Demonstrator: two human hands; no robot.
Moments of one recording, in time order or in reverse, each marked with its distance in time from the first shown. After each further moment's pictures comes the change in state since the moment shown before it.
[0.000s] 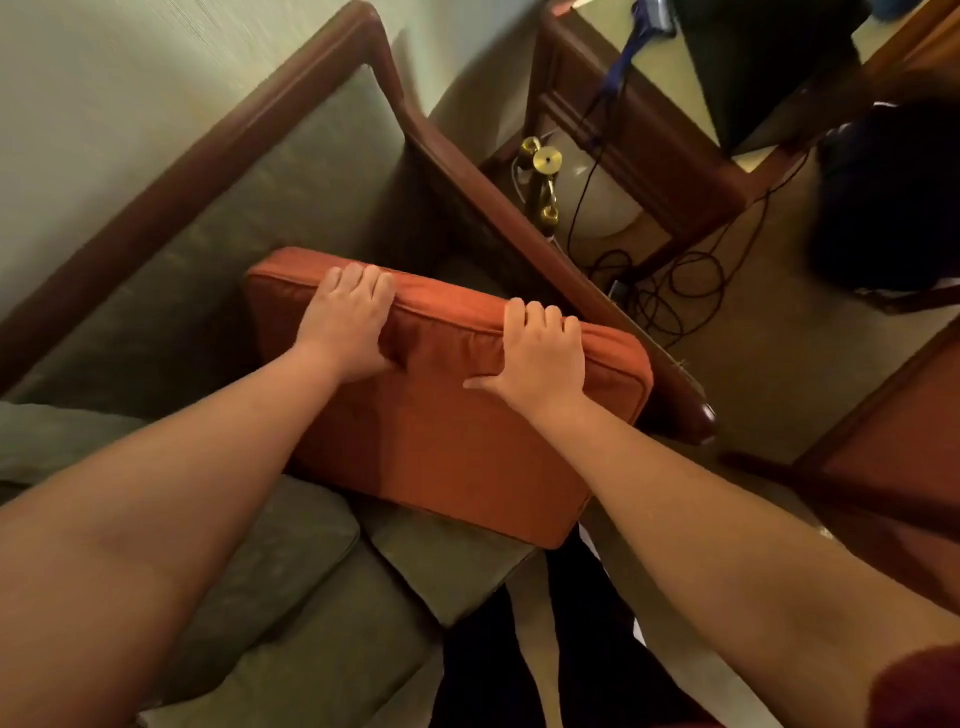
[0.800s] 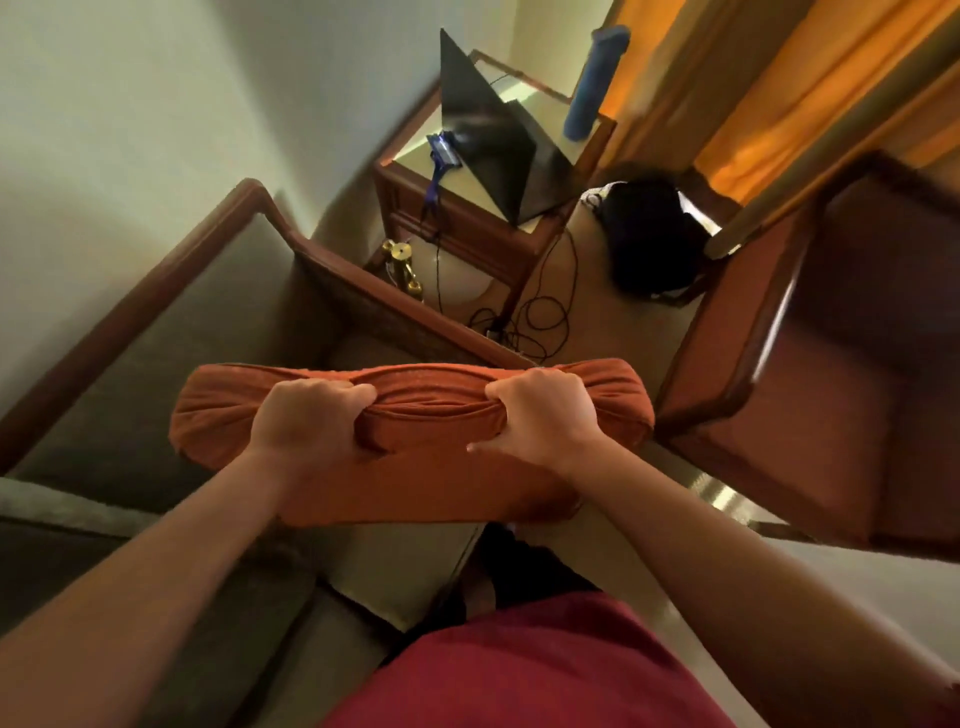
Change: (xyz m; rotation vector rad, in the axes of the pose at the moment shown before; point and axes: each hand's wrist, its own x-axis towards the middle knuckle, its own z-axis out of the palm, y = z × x) left_hand -0.185 0.104 -0.223 -0.062 0.162 0.303; right_hand -0.241 0.062 -0.205 0.049 0.002 -0.036
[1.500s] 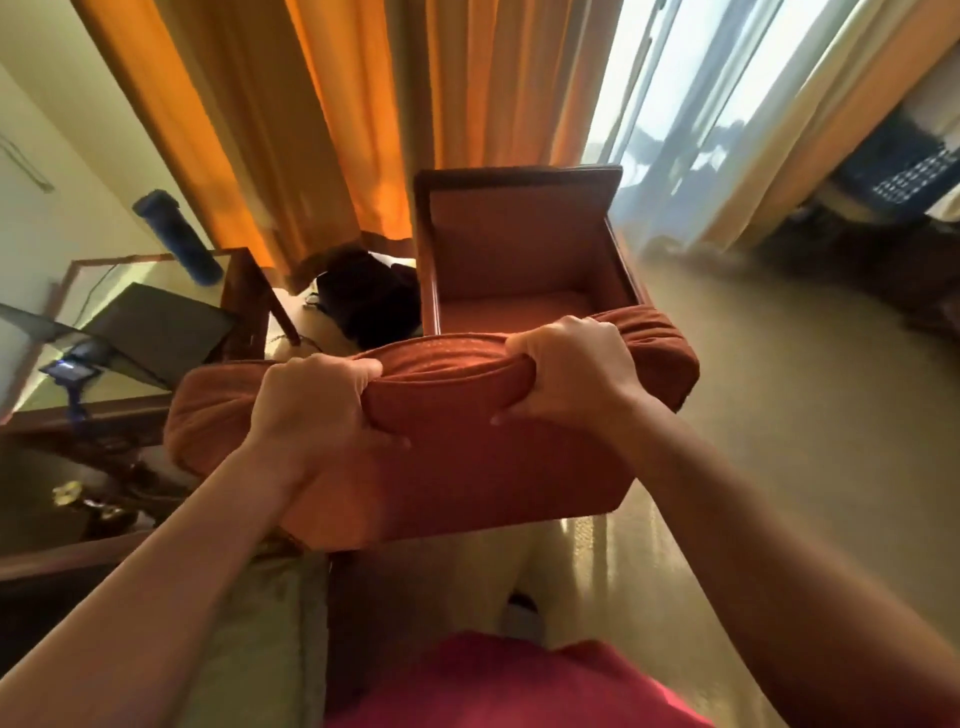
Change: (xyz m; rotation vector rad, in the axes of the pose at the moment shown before) left_hand 0.182 0.480 -0.184 0.037 0.146 0.437; right_hand -0.367 0.371 -0.074 0.086 0.503 0.601
